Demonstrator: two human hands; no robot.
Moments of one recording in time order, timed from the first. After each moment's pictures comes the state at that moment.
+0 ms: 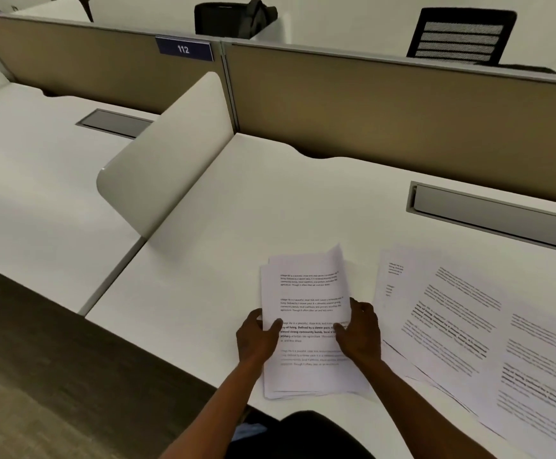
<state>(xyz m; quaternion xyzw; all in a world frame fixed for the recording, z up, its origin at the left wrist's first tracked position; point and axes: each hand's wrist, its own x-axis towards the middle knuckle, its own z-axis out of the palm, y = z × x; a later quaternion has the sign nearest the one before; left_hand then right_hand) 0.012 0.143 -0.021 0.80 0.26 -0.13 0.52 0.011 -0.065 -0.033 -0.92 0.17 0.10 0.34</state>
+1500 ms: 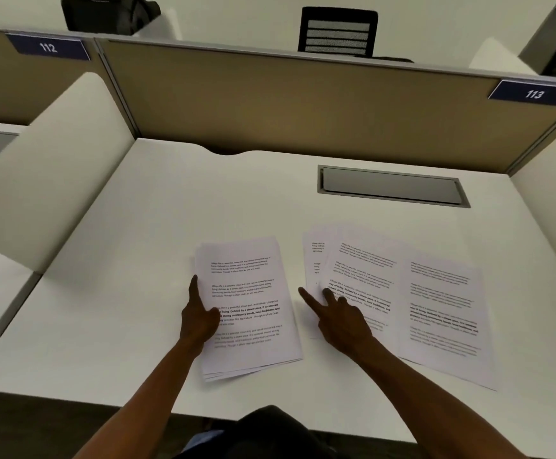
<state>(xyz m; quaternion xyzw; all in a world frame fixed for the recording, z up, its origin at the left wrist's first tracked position) 0.050 0.132 -0.004 0.83 0.12 -0.18 0.51 -0.039 -0.157 -0.029 -0.99 0.00 0.11 0.01</state>
